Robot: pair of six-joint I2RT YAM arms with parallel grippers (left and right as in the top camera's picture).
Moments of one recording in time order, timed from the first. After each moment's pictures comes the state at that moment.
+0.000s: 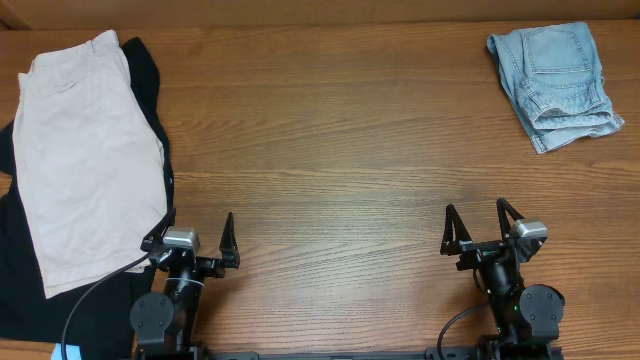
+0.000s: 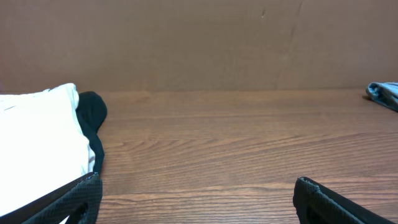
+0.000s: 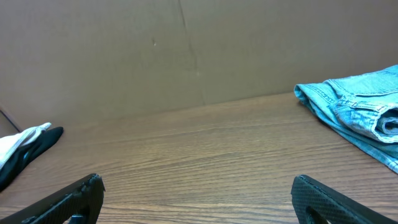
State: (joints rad) left arm 0.07 0.02 0.01 -0.06 0.19 -0.05; right arm 0.01 0.01 0.02 -0.02 -0.17 0.23
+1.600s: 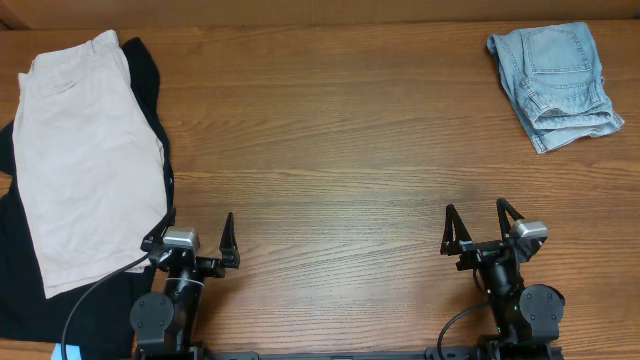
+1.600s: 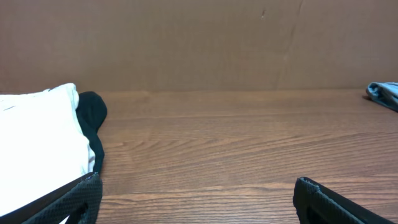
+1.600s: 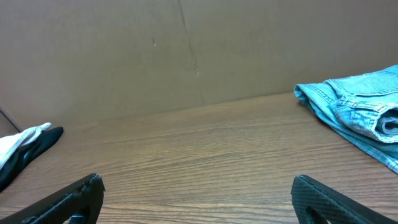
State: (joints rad) left arm 0.07 0.02 0.01 -0.06 0.19 -0.05; right arm 0.01 0.01 0.02 -0.02 -0.17 0.23
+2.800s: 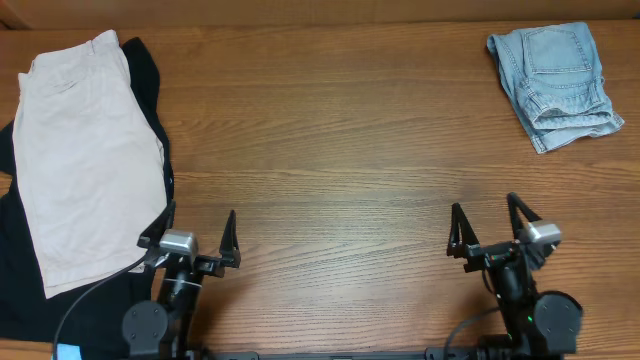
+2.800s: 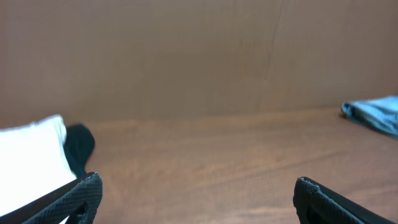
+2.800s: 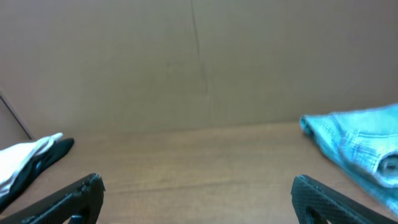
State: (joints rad) left arm 0.07 0.02 0.07 -0.01 0.25 -0.05; right arm 0.01 0.02 0.16 -0.08 -0.20 0.18
